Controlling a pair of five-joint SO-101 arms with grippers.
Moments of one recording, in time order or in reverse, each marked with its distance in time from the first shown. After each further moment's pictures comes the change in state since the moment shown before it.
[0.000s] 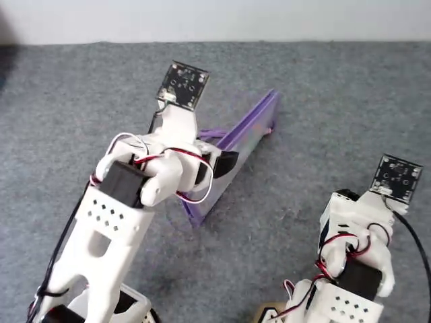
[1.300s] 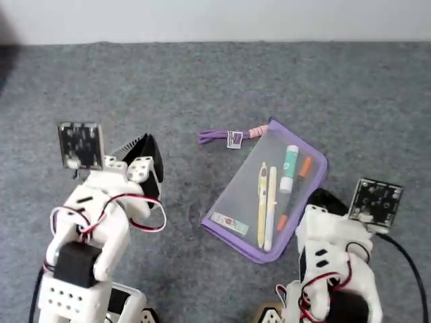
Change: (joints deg) left arm -13.0 -39.7 37.2 -23.1 8.0; right arm -14.0 -18.9 -0.2 9.8 -6.2
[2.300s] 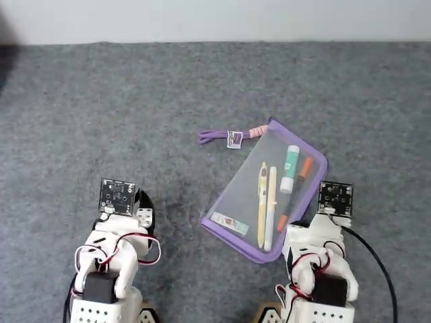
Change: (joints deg) left arm -8.6 -35.2 46.3 2.3 -15.8; right arm -1.1 -5.6 27.0 0.0 5.3
